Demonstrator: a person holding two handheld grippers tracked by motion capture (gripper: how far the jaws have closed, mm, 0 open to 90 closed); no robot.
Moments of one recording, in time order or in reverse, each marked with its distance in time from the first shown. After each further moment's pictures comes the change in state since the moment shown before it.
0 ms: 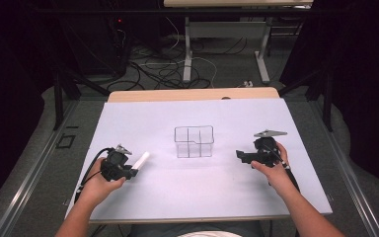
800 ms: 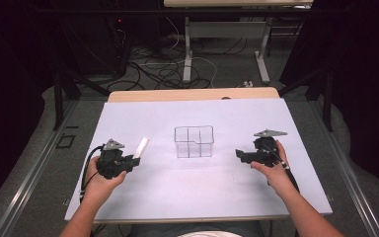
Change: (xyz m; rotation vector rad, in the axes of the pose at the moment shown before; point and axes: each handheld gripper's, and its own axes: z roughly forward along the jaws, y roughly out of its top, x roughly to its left) left arm -0.010 0.003 -0.022 -0.286 -0.005 -0.146; right arm 0.004 0.002 -0.002 -0.019 -0.006 0.016
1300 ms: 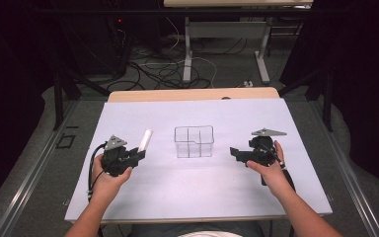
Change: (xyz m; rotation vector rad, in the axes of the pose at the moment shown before) left arm -0.013 0.010 0.003 -0.136 -0.007 -0.003; right arm 0.017 0.007 -0.006 -0.065 0.070 0.044
